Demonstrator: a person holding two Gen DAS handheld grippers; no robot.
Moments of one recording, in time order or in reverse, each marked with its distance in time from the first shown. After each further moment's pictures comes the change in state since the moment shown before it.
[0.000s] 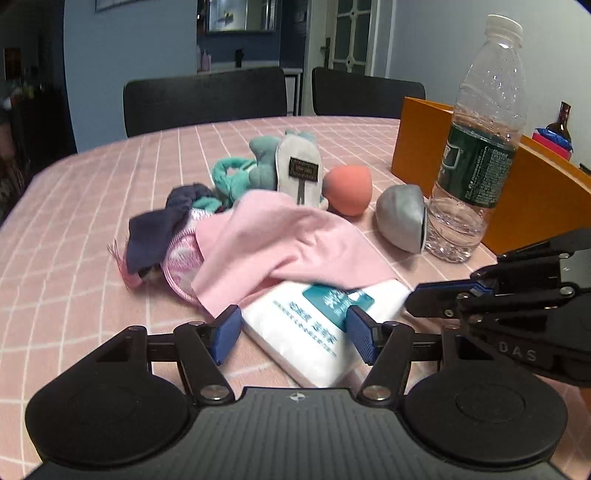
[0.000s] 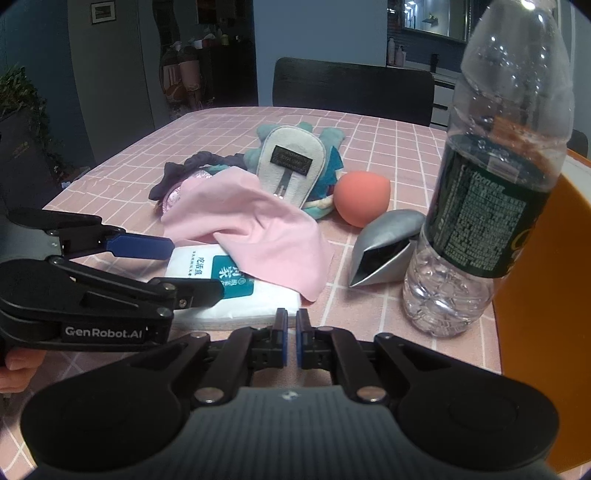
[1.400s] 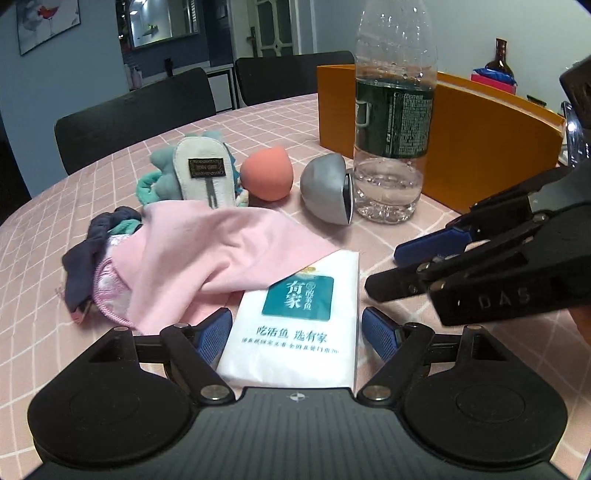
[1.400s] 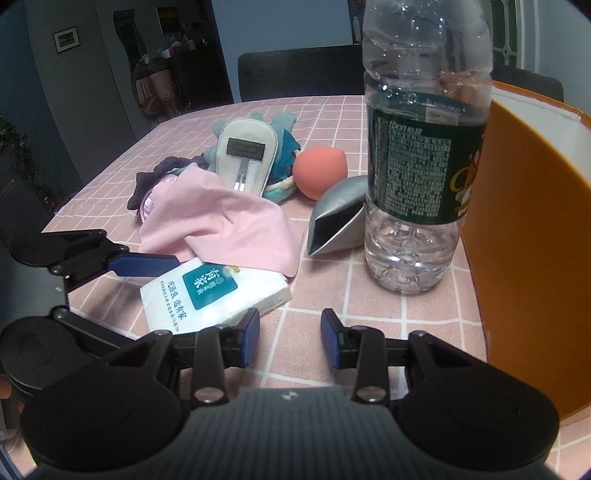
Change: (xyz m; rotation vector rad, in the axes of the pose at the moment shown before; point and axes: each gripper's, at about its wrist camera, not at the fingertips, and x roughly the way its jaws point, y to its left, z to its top) left arm 0.008 -0.039 -0.002 0.235 0.054 -0.086; right arm -0.009 -0.028 -0.011 0.161 0.035 0.008
